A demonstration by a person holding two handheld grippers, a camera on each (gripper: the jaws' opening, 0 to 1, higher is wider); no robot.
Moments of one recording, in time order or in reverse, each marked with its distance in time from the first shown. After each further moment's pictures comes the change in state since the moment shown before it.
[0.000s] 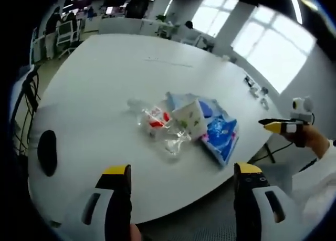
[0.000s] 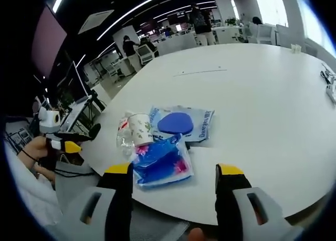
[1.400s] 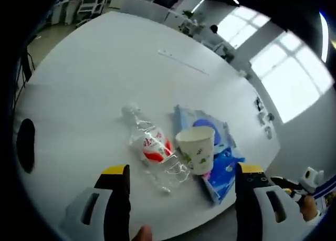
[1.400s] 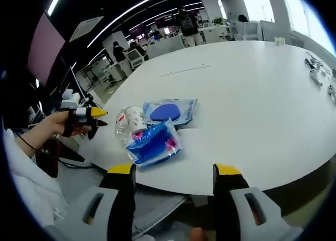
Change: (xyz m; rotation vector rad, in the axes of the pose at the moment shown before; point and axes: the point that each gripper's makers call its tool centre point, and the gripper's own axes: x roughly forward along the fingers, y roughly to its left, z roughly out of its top) left arm 0.064 0.013 0.045 -0.272 0.018 0.021; right arm -0.055 -0.011 -0.046 0.076 -0.019 -0.071
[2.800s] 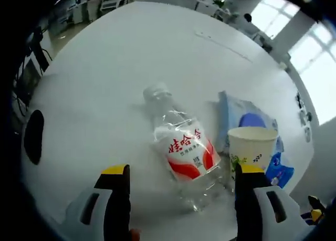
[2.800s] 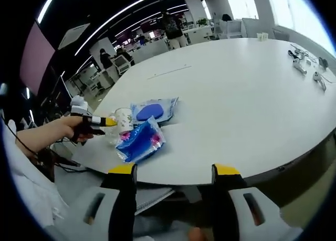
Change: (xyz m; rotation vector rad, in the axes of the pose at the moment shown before) left arm 0.053 0.048 -0.020 -0.025 0.082 0.345; right arm -0.022 -0.027 -0.012 0.075 -0.031 -0.081
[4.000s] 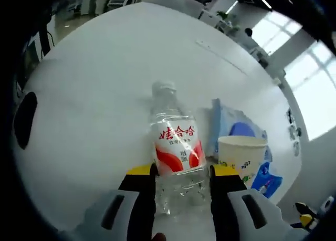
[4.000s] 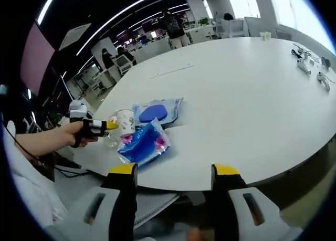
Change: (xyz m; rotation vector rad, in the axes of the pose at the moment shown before) left arm 0.005 0.000 0.006 -0.105 -0.071 -0.103; right arm 0.017 0.009 0.007 -0.006 0.003 0.020
